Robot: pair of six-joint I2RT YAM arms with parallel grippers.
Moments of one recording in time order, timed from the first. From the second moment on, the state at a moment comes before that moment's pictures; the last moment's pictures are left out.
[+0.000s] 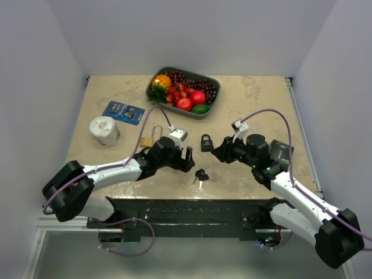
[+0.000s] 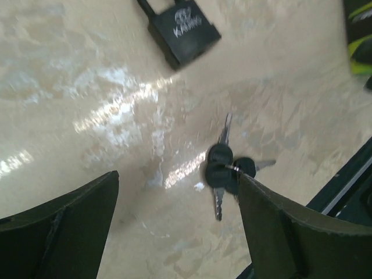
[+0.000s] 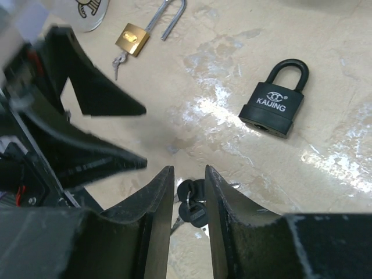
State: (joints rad) left arm -0.80 1.36 0.65 0.13 0.02 -0.44; right arm 0.50 0.91 0.49 0.04 -0.29 0.40
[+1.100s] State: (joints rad) left arm -1.09 1.63 0.77 0.00 -0.34 -0.31; right arm 0.50 0.92 0.49 0.07 -0.28 0.41
